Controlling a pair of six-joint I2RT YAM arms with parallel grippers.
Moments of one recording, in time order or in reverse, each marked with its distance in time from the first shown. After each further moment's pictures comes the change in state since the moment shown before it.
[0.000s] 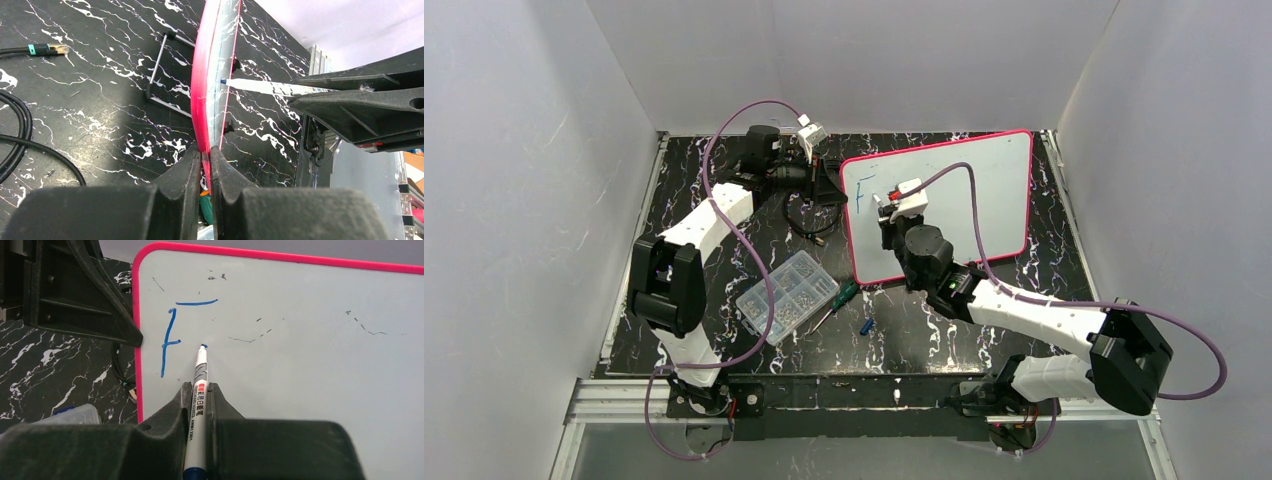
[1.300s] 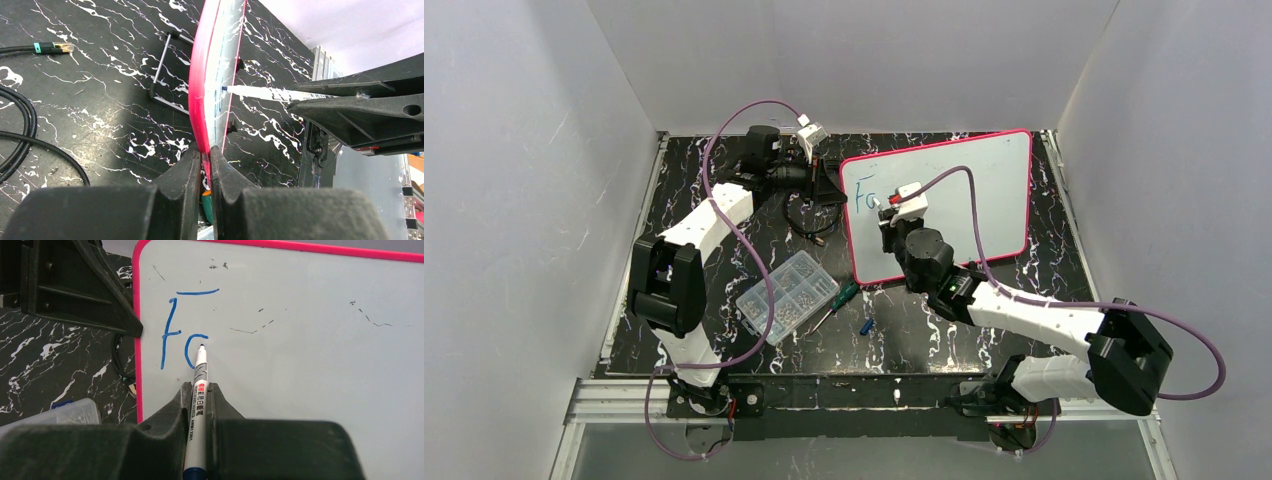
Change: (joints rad) left arm 0.000 0.000 0.000 -0.003 -0.015 0.003; right arm -0.002 -0.007 -0.037 0.021 -0.021 0.002
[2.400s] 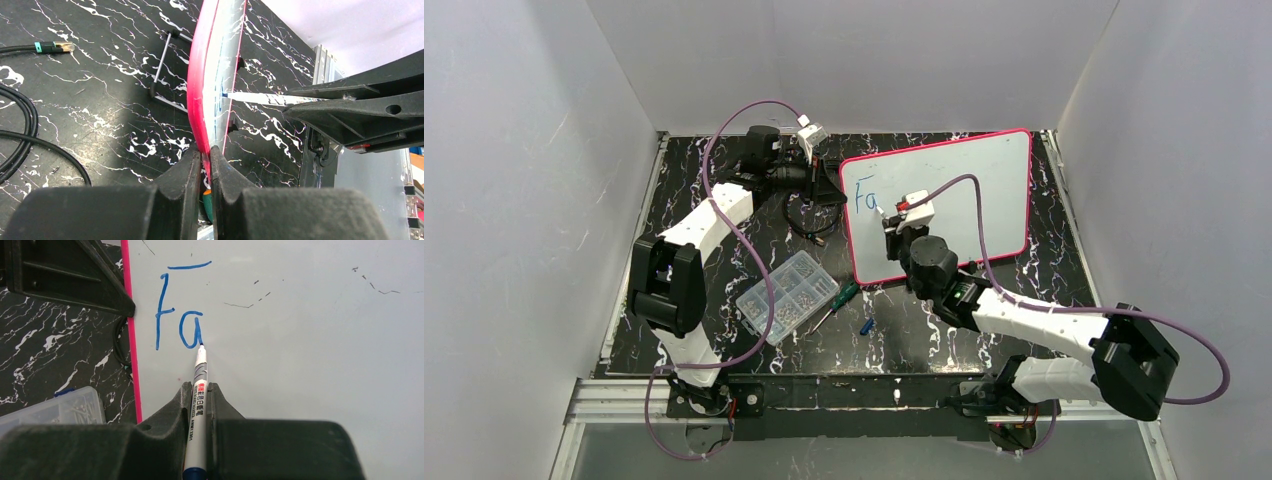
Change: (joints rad) left arm 0.000 0.000 0.000 -0.008 -0.001 0.010; right arm -0.002 -0.027 -0.057 0.010 -0.004 0.053
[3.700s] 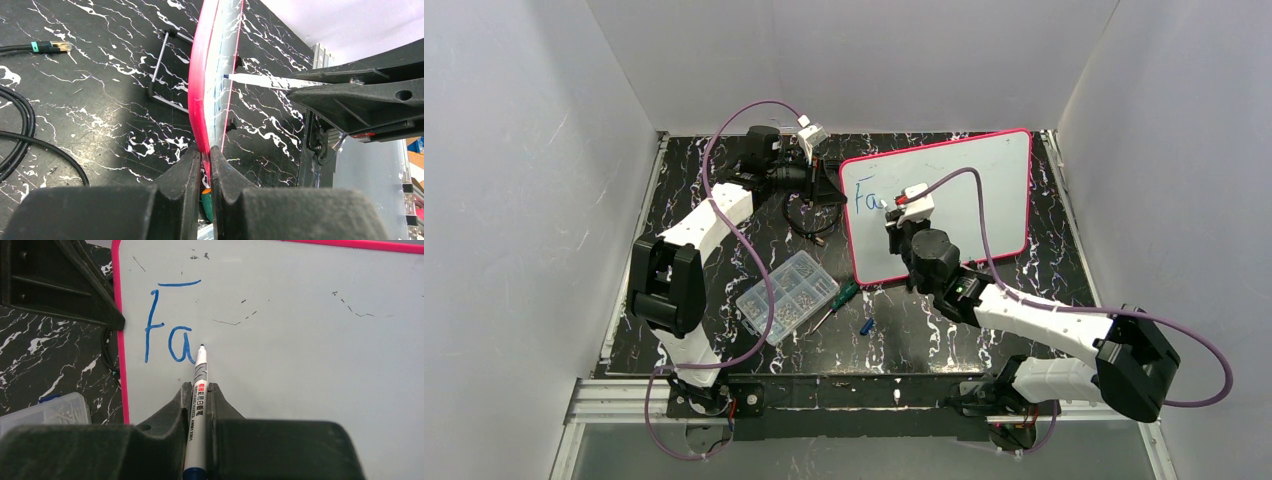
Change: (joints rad) left arm 0.000 -0.002 0.000 -0.008 0.008 0.006; right arm -0.015 -0.018 0.035 -0.043 0.000 -0.058
